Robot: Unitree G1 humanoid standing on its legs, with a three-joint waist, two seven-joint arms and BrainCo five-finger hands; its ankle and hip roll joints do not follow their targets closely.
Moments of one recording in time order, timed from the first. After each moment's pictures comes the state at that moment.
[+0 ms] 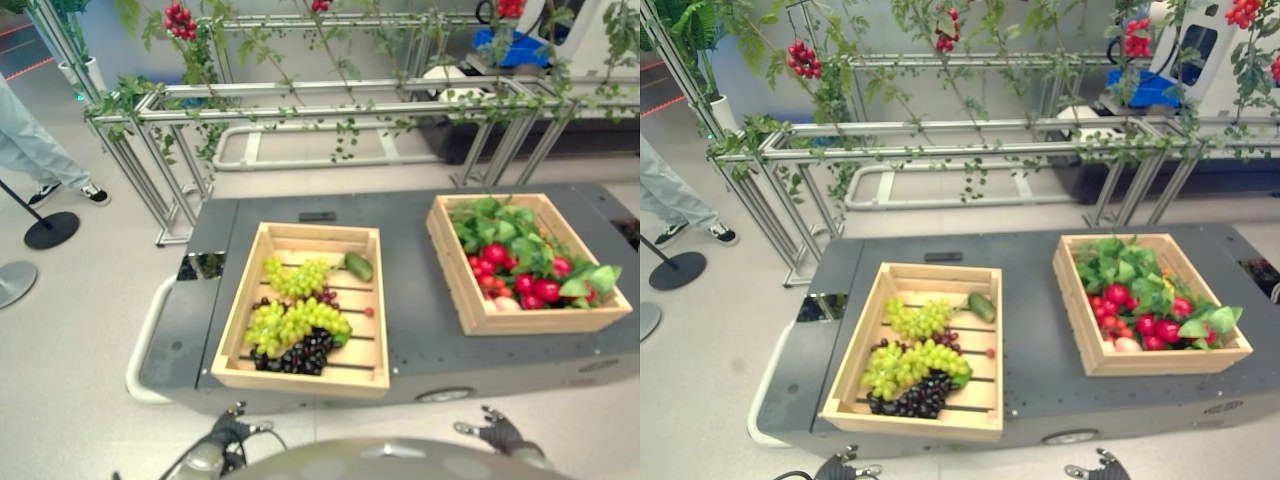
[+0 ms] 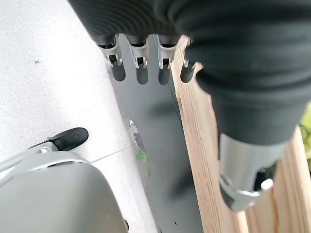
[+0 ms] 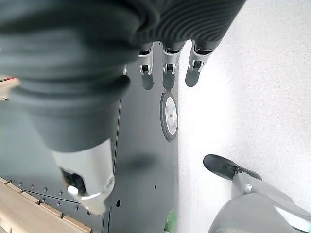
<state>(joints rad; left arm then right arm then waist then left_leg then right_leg) 0.01 0.25 -0.26 1.31 -0.10 -0.26 -0.01 0.05 -0.33 0.16 1.27 0.19 -0.20 -0.03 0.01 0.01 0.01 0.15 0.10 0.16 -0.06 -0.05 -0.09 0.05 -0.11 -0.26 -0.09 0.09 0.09</state>
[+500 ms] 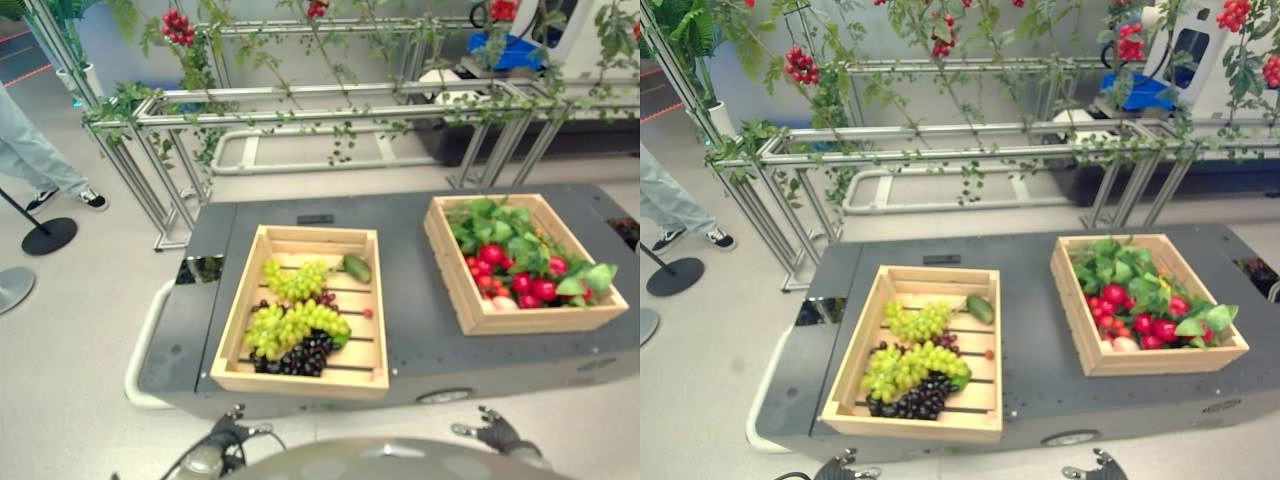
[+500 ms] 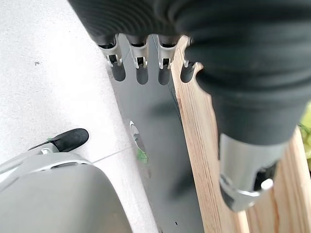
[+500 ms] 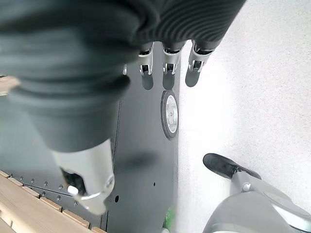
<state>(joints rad) 0.02 0.25 -0.26 1.31 -0.10 -0.25 -0.01 0.05 -0.33 0.17 1.27 0.17 -0.20 -0.03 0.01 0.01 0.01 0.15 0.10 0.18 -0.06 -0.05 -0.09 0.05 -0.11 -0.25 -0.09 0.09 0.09</state>
